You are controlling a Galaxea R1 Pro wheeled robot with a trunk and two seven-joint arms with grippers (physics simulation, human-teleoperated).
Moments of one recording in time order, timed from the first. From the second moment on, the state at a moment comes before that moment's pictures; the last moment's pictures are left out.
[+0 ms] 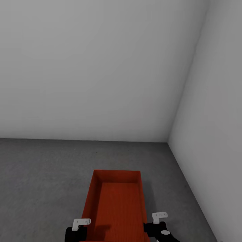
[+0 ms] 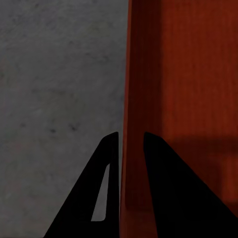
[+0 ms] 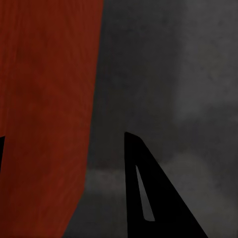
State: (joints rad) left arm -0.34 -0.03 -0.04 -0.34 0.00 -0.23 0.10; right arm -0.49 0.09 0.08 -0.19 0.02 -0.05 -0.10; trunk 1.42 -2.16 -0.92
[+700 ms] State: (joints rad) left arm -0.34 -0.03 -0.04 -0.34 0.00 -0.23 0.10; right arm -0.49 0.09 0.08 -0.19 0.02 -0.05 -0.10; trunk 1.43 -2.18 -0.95
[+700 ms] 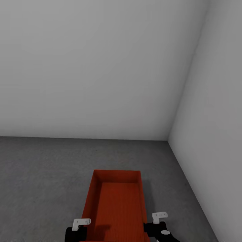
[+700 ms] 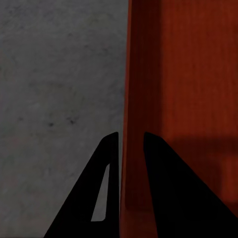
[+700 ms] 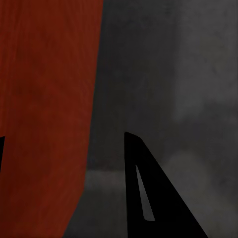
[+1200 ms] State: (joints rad) left arm -0.34 -0.03 -0.04 -0.34 0.00 -0.23 0.10; right arm -0.49 0.09 0.08 -0.19 0.02 -0.05 -0.10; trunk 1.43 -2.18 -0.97
